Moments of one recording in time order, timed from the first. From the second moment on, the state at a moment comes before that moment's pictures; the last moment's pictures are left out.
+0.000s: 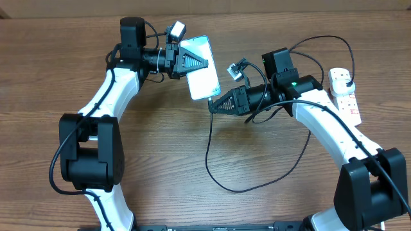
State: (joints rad) left arm -0.11 2.01 1.46 -0.03 1.54 -0.76; right arm 0.31 1.71 1.24 -0.59 -1.21 0.22
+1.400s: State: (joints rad) left arm -0.11 2.01 1.46 0.36 1.55 -1.18; right arm 0.30 1.71 1.24 -0.40 -1.30 0.31
